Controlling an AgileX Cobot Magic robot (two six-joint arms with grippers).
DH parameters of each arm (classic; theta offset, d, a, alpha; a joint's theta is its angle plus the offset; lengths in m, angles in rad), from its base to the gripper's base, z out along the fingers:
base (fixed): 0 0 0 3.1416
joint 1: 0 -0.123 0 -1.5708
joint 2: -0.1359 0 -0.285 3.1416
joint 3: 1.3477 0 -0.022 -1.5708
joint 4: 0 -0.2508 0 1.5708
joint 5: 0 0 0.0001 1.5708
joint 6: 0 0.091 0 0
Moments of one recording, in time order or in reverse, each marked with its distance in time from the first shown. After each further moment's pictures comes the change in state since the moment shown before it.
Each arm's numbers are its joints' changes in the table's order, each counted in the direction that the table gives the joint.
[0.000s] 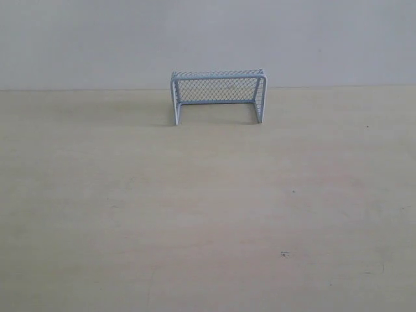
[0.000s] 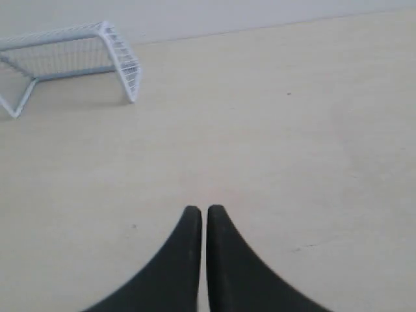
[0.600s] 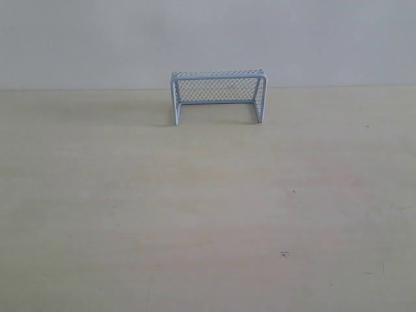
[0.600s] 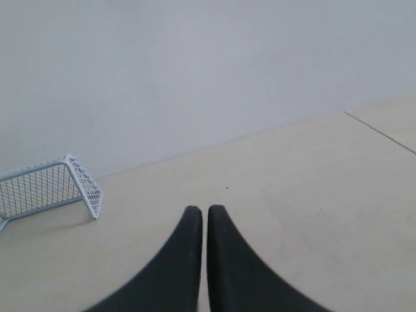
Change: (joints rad) left arm 0.000 0.000 0.000 0.000 0.000 0.000; right arm 0.178 0.647 0.370 -0.059 -0.143 0.002
